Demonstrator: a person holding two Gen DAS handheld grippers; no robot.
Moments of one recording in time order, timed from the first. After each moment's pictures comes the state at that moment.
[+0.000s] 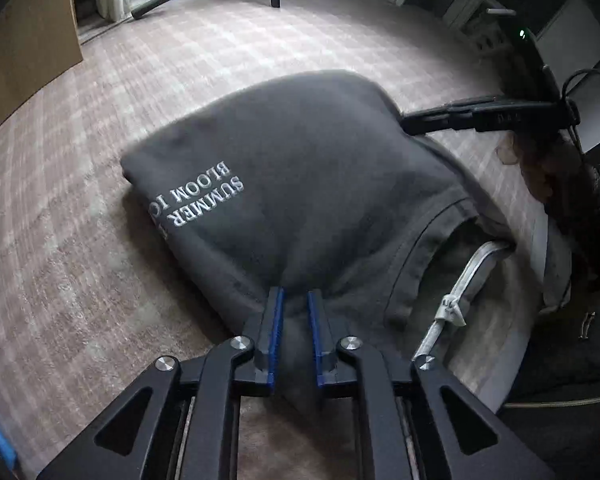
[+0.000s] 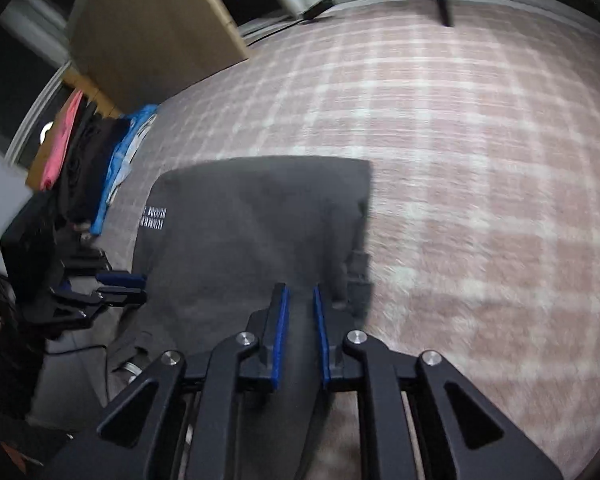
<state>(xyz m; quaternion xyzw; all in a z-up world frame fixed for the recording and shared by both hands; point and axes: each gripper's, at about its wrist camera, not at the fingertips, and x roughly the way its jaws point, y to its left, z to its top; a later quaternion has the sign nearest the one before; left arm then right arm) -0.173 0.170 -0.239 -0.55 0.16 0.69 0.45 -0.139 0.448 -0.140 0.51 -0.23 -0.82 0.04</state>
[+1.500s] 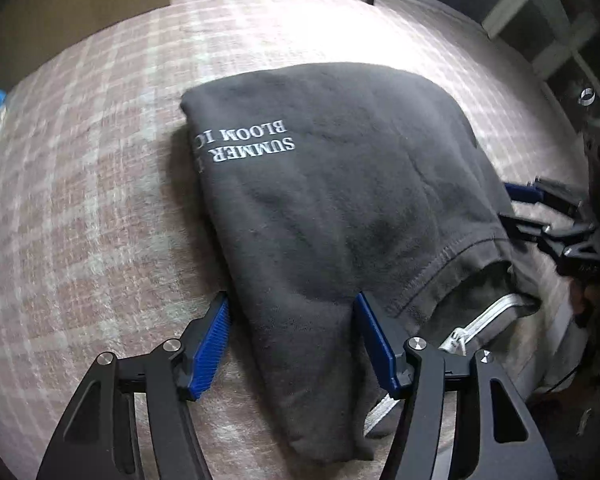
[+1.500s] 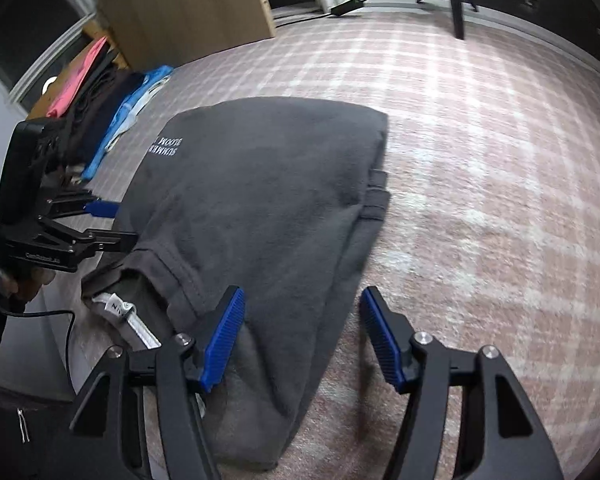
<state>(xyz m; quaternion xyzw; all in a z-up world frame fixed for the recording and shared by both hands) -0.161 0.135 -0.228 -0.60 0.13 0.73 0.31 -0.097 0.426 -0.146 0.51 -0.15 -0.84 0.05</state>
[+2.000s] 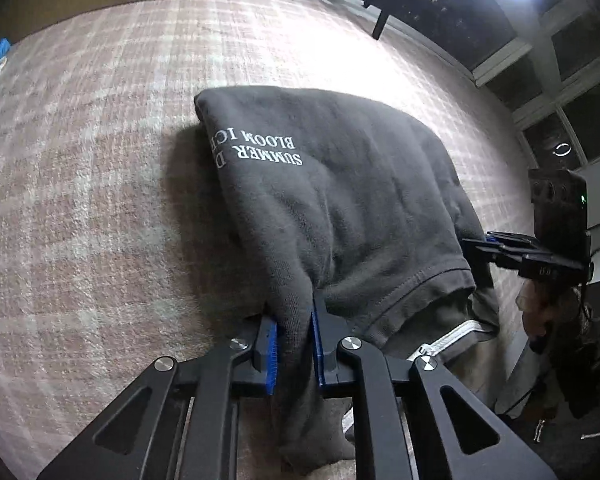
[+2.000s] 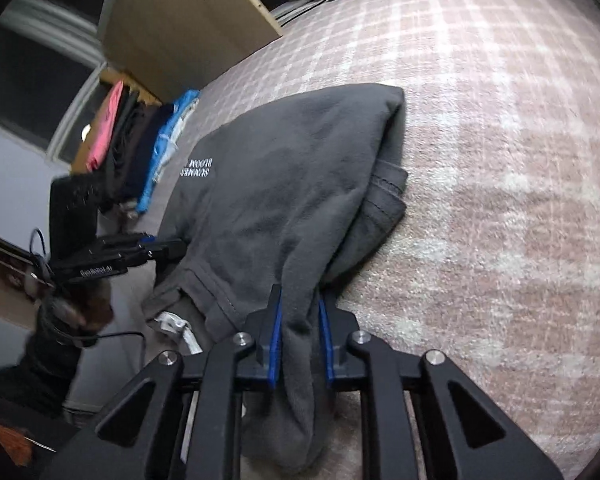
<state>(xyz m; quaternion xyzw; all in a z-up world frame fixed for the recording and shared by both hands) -0.167 0.070 -0.221 -0.60 0.02 0.73 0.34 -0.111 0.457 -0.161 0.50 -0.30 -0.80 0.13</state>
